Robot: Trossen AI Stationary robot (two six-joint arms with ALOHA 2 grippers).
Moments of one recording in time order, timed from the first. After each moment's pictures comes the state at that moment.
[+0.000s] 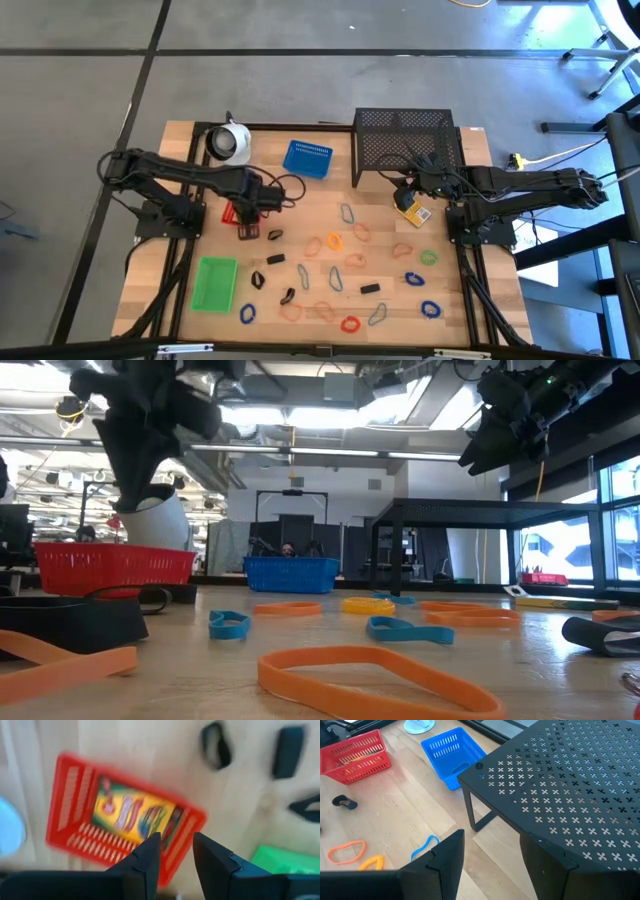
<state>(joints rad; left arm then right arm) -0.05 1.45 1.14 -1.25 -0.05 -0.24 0.01 0.86 0.71 -0.58 0.50 0.54</state>
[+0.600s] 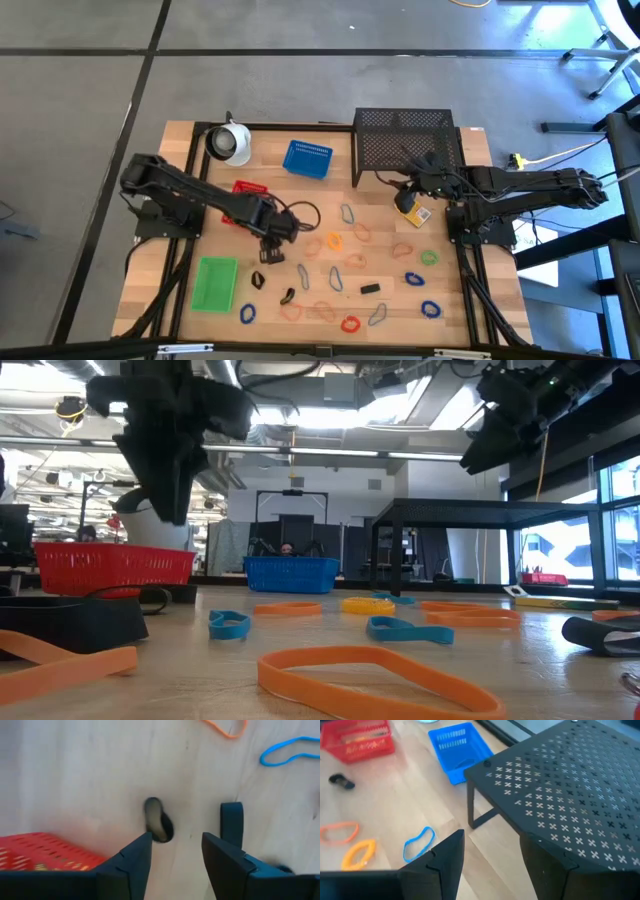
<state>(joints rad) -0.23 1.62 1.13 -0.93 -0.11 -0.43 0.01 0.86 0.71 -0.58 0.47 0.39</state>
